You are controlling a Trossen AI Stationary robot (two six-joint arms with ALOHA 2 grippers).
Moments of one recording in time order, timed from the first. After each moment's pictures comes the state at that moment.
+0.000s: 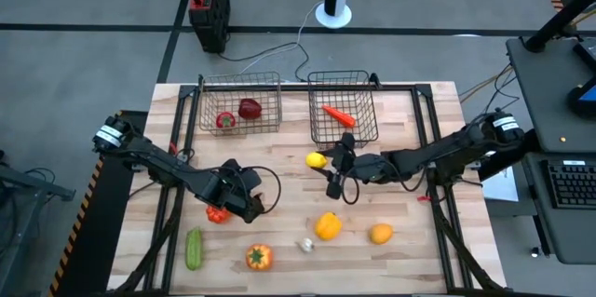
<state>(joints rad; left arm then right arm) -0.44 1.49 0.87 -0.69 -0.54 -0.93 0.20 1.46 0.77 0.34 0.50 0.07</state>
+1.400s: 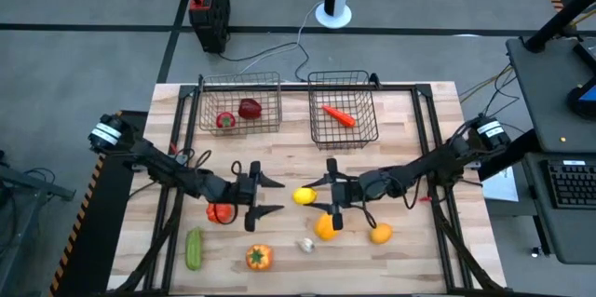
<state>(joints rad) -0.43 1.44 0.43 0.97 -0.40 -0.14 0.33 1.61 0.77 0.76 0.25 -0.25</state>
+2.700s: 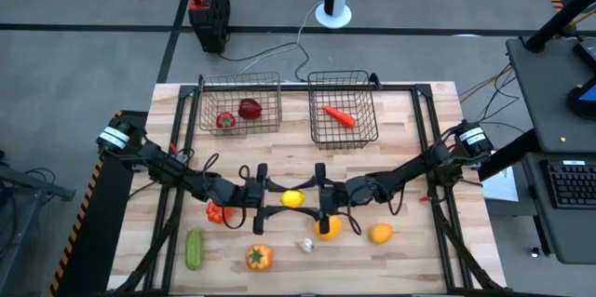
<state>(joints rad) -0.41 1.53 0.52 0.98 -0.41 -0.09 0.32 1.77 0.87 0.82 0.27 -0.35</state>
